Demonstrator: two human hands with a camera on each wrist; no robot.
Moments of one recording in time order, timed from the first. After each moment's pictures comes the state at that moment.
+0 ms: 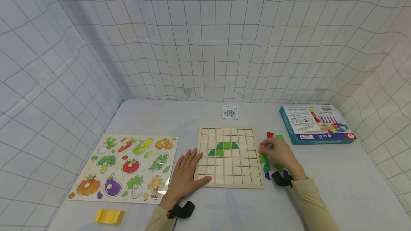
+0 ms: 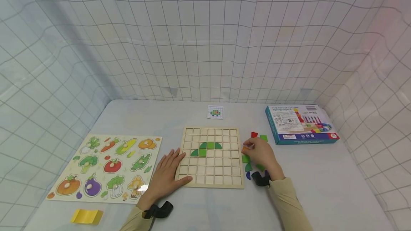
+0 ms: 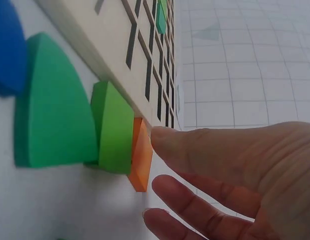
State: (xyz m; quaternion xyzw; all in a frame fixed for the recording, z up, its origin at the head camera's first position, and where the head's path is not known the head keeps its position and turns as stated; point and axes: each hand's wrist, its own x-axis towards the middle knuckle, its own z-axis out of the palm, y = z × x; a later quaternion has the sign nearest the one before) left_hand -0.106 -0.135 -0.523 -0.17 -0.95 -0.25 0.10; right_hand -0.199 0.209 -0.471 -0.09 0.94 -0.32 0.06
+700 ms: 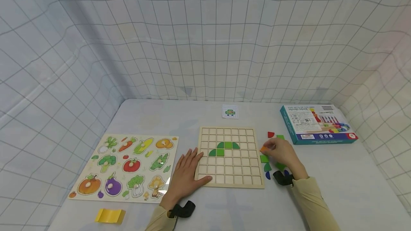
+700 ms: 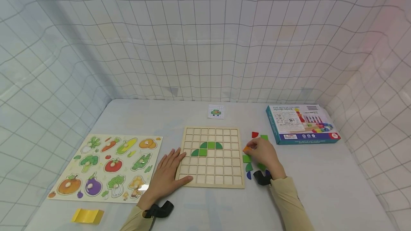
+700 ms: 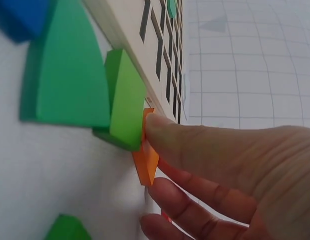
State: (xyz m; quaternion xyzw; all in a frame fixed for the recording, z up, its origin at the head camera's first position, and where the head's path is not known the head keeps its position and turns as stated) left_hand -0.107 -0.135 -0.522 -0.16 -0.95 -0.25 0.08; right_hand -0.199 0.213 -0.471 -0.06 0.94 -0.32 0.08
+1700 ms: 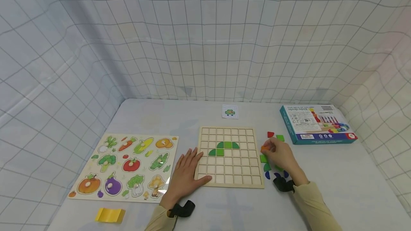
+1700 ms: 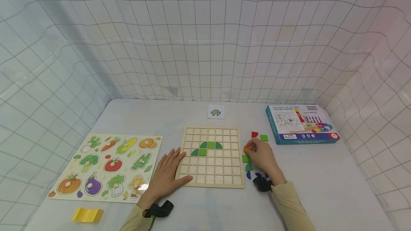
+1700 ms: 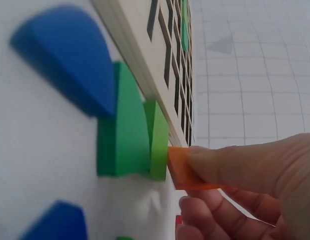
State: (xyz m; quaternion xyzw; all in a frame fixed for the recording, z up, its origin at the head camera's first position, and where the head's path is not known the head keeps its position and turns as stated) left_hand -0.106 -0.136 -0.523 -0.17 -0.95 -0.25 0.09; right_hand -0.190 0.211 -0.481 -0.09 0.93 -0.34 0.02
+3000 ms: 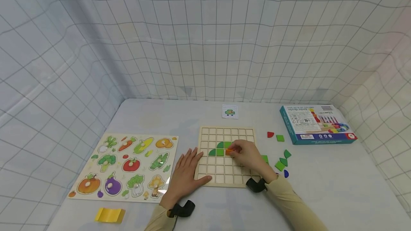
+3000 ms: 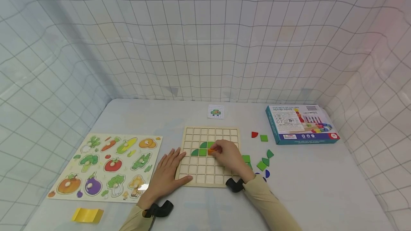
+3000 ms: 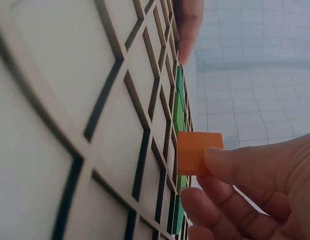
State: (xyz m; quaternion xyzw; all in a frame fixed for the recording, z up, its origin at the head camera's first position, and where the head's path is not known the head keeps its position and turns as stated) left_hand -0.107 -0.135 -0.523 -0.15 -0.96 -0.24 0.06; right_hand -0.183 0.113 -0.474 -0.21 0.89 -0.40 0.02
